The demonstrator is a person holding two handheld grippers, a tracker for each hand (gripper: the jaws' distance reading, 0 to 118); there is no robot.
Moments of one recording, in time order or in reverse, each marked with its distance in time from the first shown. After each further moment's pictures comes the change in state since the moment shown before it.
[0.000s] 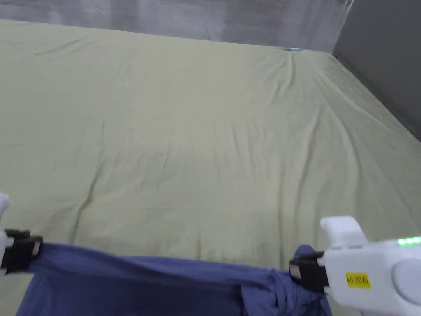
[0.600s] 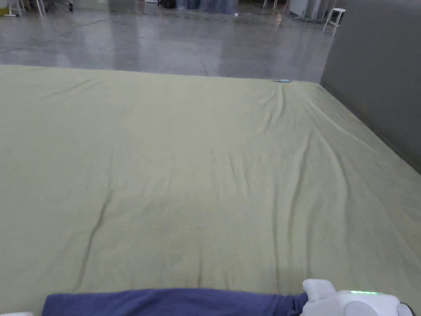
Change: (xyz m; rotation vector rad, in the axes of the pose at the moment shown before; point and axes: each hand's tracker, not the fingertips) left arm -0.002 -0.107 -0.046 -0.178 0.043 0.127; right arm 0.012 -0.051 -0.050 -0.158 0.013 -0.193
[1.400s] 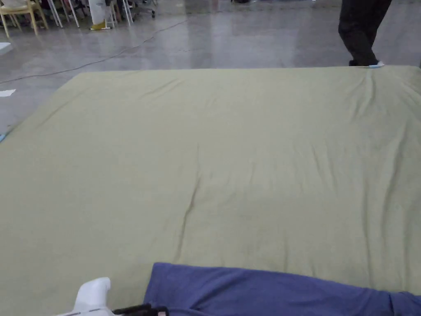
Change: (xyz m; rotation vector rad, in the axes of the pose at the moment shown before) left arm -0.034 -0.032 0.085 0.186 -0.458 0.272; right arm -0.032 -0.054 0.091 0.212 0.265 0.029
